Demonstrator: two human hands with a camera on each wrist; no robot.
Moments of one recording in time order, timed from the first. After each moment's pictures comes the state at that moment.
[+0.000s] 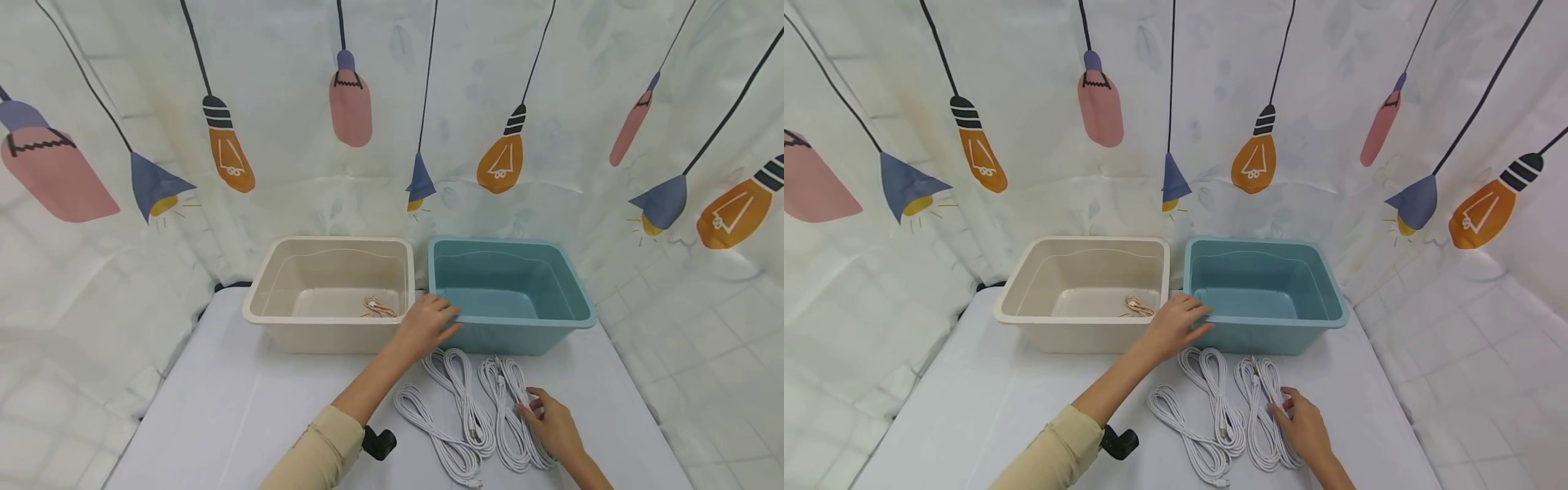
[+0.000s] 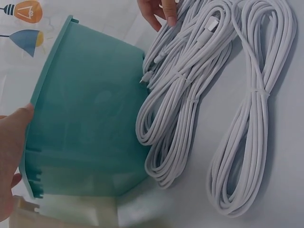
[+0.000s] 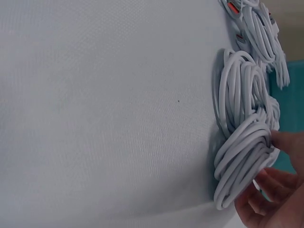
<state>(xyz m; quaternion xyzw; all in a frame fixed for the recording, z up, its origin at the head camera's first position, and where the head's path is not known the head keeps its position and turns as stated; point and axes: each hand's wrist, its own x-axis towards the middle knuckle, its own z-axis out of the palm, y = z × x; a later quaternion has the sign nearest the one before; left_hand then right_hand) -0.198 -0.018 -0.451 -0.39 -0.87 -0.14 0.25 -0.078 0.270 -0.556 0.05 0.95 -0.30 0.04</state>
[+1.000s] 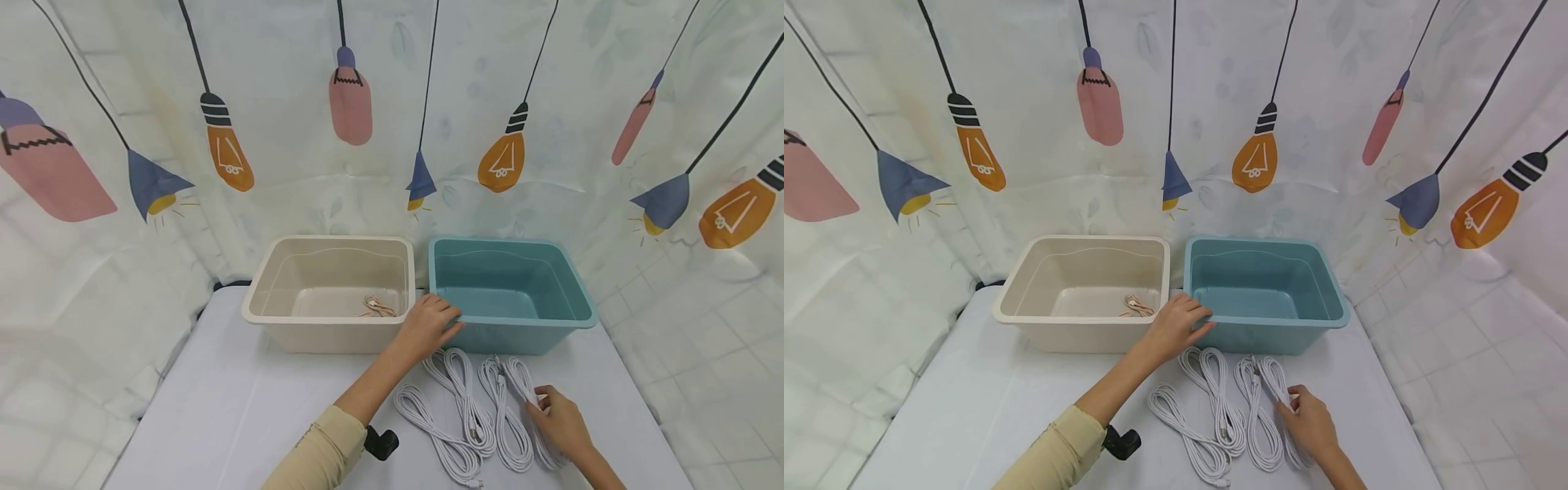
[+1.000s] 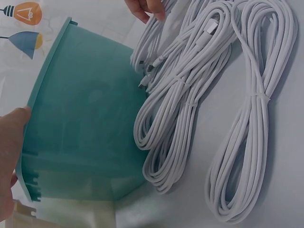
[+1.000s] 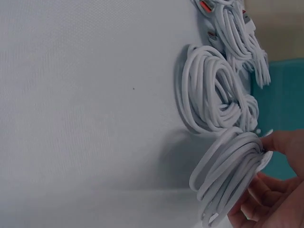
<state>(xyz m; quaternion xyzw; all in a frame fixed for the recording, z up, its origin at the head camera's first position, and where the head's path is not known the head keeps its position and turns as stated) -0.199 -0.014 -0.459 -0.38 -0.87 -0.14 0.27 -0.081 0.275 -0.536 0.05 0.95 -0.29 0.05</state>
